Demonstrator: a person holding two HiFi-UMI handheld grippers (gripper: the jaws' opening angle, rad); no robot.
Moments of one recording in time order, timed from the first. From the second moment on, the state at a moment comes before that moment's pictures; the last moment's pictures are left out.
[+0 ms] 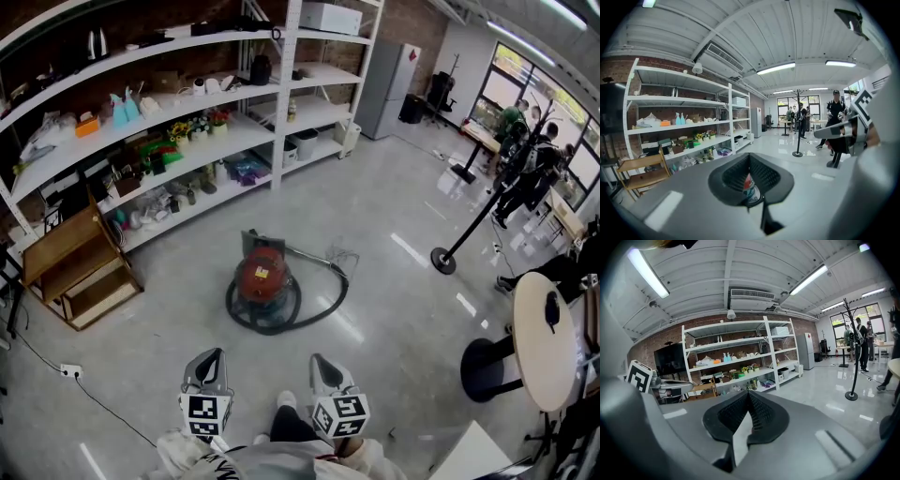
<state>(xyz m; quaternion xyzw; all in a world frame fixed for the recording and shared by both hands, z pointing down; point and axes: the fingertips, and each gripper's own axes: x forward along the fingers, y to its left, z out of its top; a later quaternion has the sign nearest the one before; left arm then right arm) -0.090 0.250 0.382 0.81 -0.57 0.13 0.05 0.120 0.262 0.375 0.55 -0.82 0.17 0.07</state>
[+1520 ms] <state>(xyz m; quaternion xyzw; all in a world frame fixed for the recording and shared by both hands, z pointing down) -0.037 0.115 0.365 0.77 -0.61 0.15 0.04 0.173 0.102 0.376 0.50 -0.84 0.18 0.07</state>
